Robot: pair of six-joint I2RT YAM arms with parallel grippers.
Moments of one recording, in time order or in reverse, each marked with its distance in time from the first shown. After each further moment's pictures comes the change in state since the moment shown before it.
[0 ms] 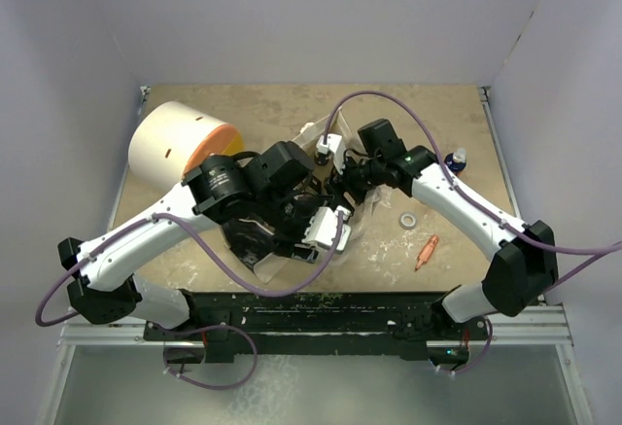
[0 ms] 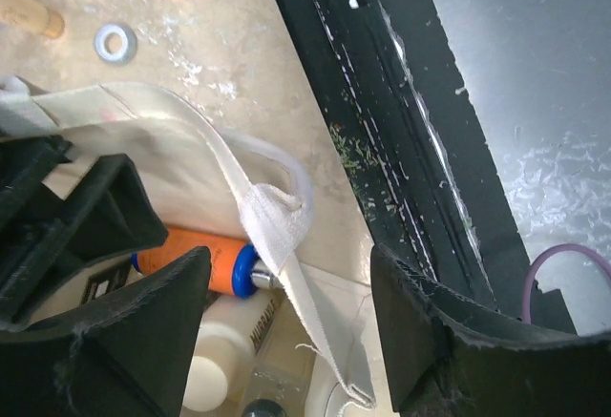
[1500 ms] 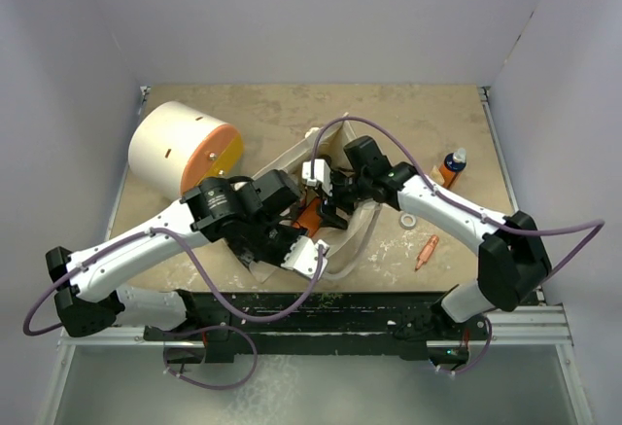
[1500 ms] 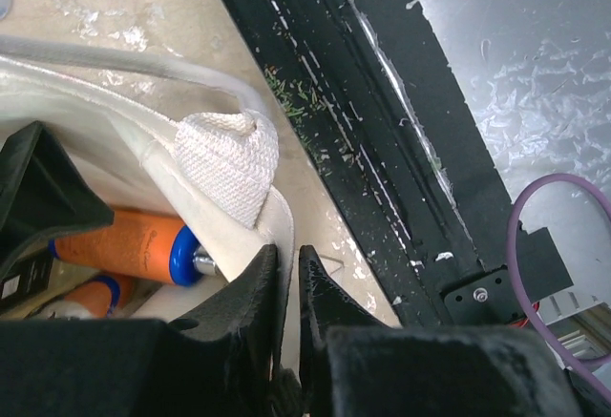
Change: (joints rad) left arm 0.002 -0.124 -0.312 -0.002 0.018 0.138; right arm 0.070 0.034 -0.140 0.216 0.005 -0.262
